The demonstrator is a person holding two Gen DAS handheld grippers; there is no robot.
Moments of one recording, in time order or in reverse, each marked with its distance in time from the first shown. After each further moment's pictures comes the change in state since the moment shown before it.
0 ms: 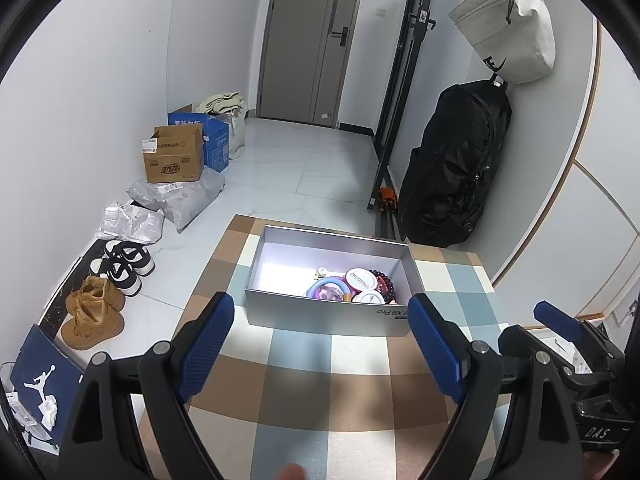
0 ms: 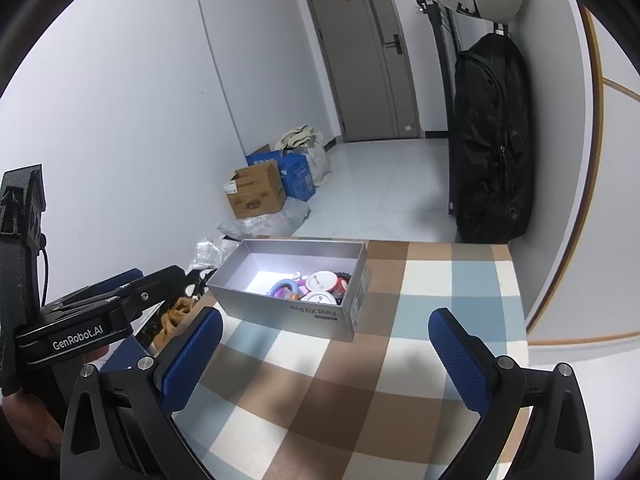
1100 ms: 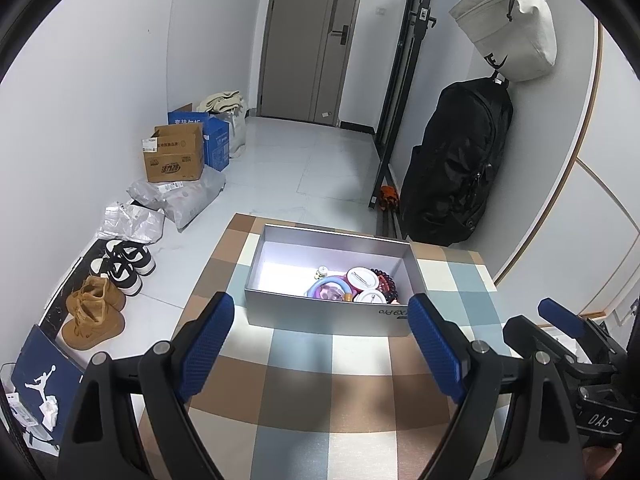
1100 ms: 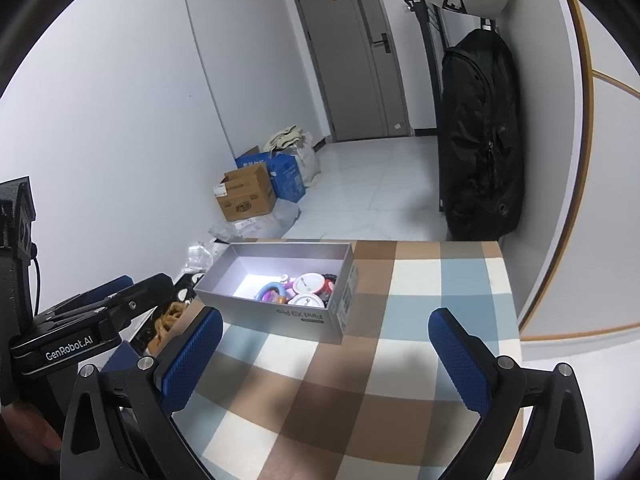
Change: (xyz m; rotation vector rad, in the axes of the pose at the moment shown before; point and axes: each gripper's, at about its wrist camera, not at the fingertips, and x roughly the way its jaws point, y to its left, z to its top) left arm 0.002 0.001 0.001 0.000 0.012 -0.001; right arm 0.002 -0.009 0.003 0.022 -0.002 -0.028
